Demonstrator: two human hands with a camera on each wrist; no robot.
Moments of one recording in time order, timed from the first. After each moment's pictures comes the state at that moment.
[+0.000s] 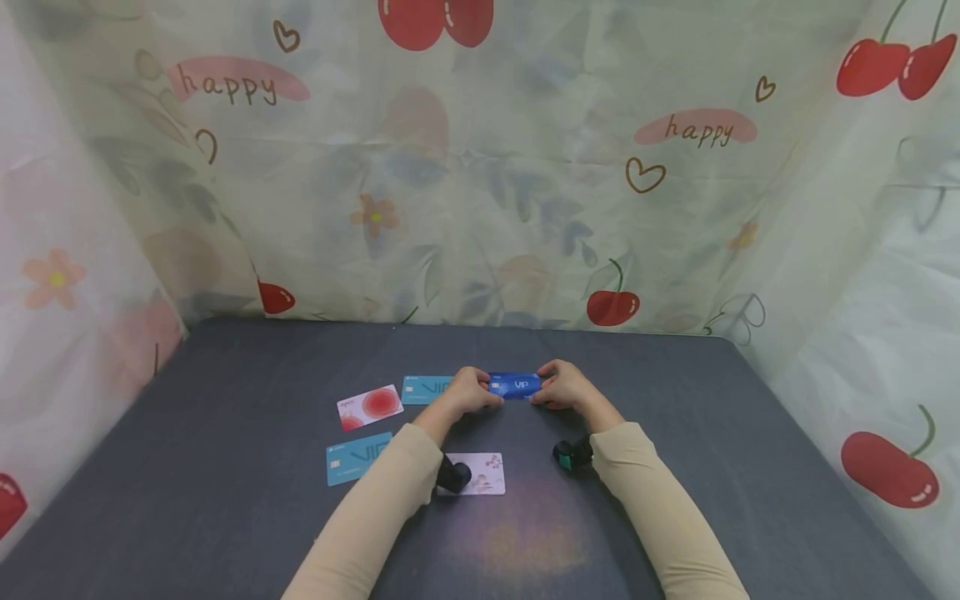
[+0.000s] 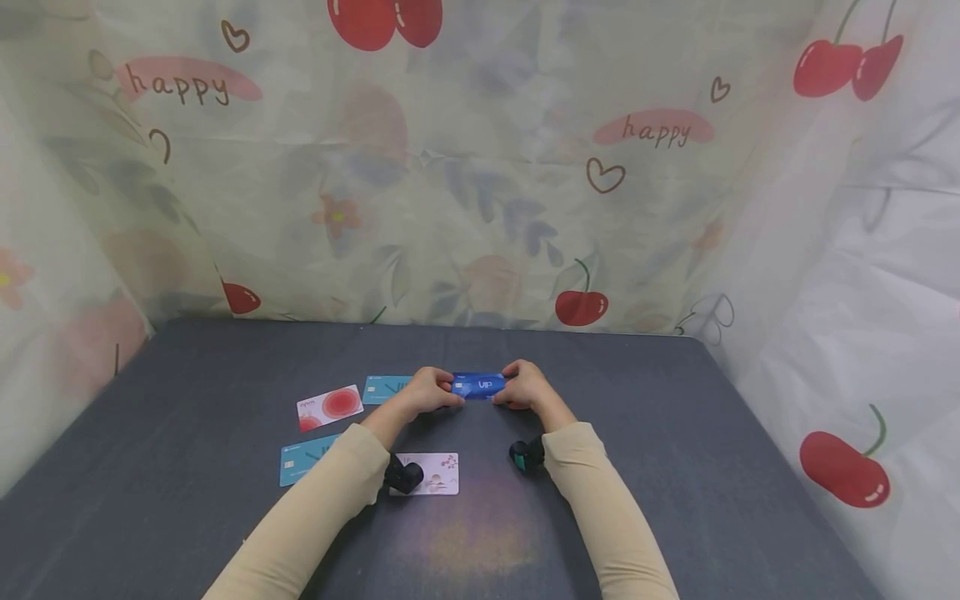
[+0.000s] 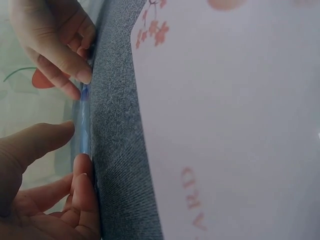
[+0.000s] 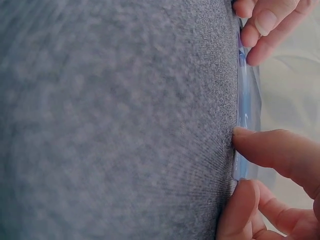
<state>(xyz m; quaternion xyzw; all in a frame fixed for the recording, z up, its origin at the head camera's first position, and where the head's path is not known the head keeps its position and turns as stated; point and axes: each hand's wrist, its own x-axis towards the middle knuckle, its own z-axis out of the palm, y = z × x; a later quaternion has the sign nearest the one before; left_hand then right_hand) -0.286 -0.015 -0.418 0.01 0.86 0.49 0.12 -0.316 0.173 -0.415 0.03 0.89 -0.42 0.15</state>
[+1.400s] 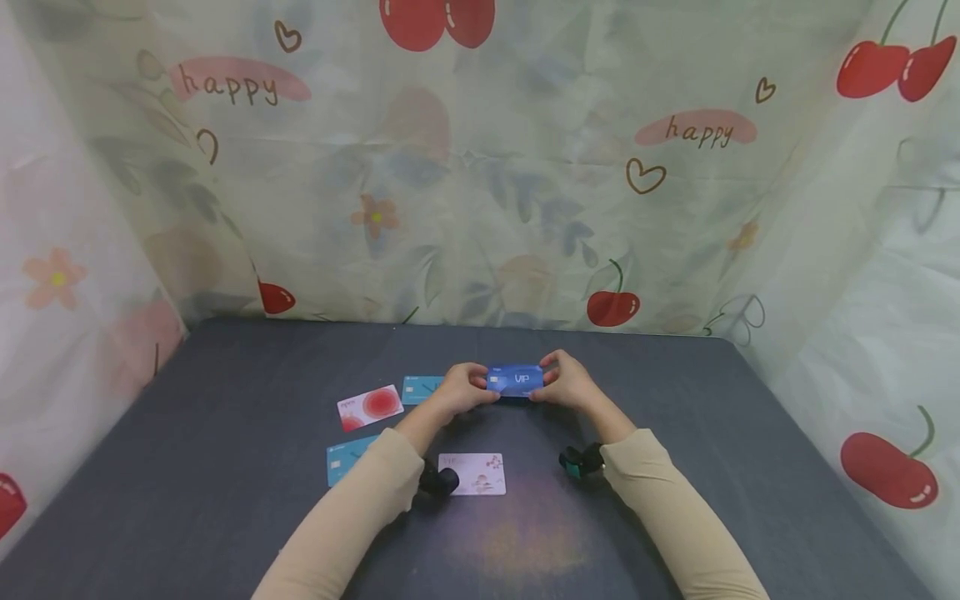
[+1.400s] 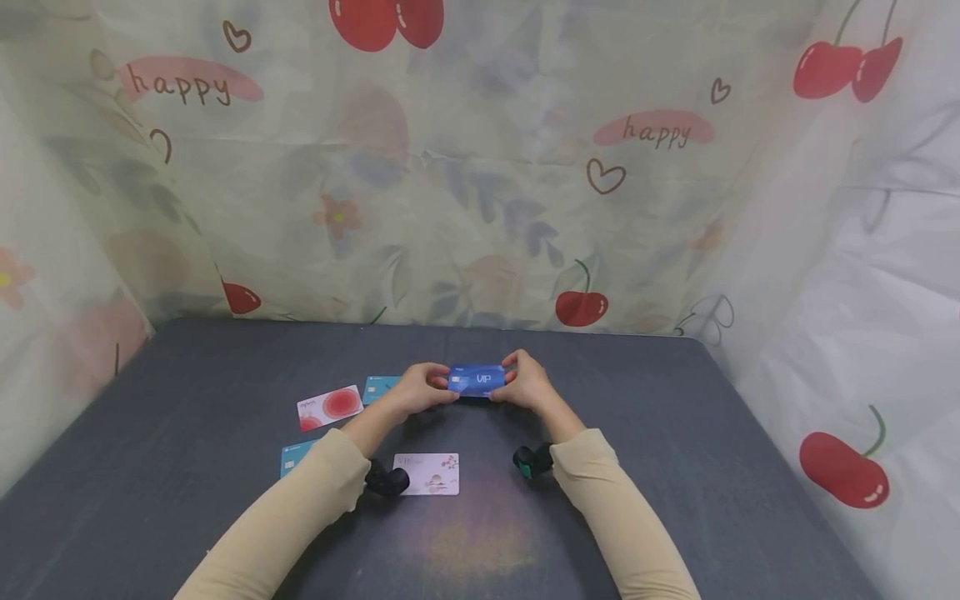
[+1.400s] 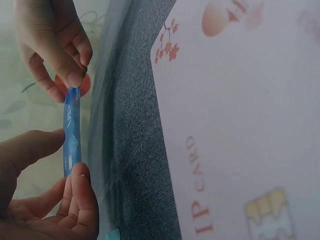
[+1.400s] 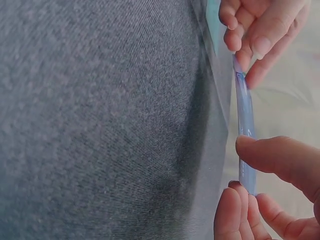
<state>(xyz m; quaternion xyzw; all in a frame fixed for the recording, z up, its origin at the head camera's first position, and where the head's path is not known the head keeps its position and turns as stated) -0.279 -0.029 -0.411 0.02 0.83 0.54 0.10 -0.296 0.171 -0.392 -0.04 0.93 -0.36 0.08</state>
